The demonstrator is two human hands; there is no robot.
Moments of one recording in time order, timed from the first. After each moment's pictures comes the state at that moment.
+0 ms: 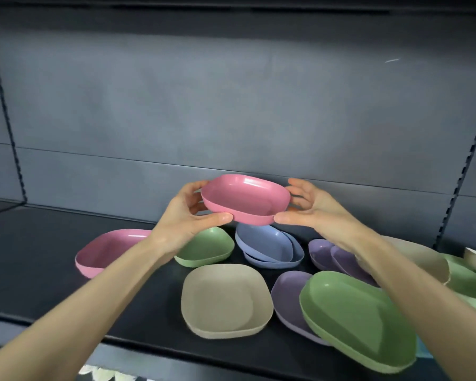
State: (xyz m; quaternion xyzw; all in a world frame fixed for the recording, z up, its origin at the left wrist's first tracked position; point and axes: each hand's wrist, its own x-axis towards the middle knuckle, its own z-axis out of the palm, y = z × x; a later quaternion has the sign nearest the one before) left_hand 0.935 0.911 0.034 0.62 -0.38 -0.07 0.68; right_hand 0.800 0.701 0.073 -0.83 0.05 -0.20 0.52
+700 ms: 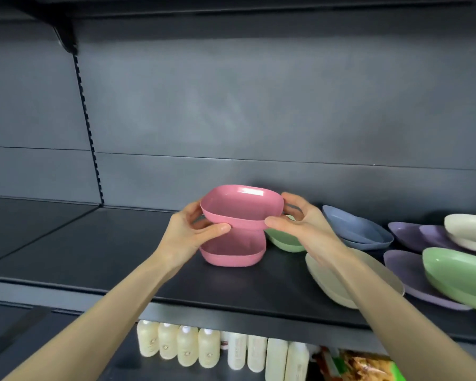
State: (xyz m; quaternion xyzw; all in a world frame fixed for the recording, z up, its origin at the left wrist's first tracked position) left_hand 1.028 1.109 -0.003 0.61 -0.37 -0.08 0.69; right_hand 0.905 0.915 0.016 -0.73 0.09 -0.28 0.62
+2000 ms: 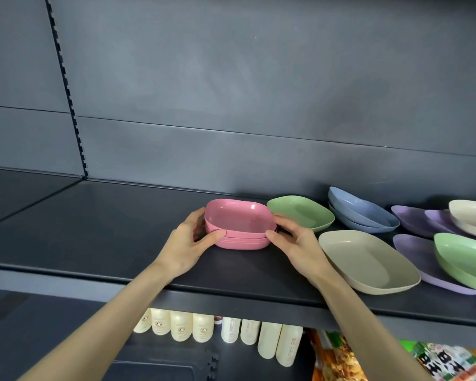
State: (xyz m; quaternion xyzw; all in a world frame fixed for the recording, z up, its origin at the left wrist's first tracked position) left_hand 1.076 1.115 -0.073 0.72 -0.37 -0.10 0.57; right_hand 0.940 0.923 -0.069 -0.79 0.09 -0.29 0.53
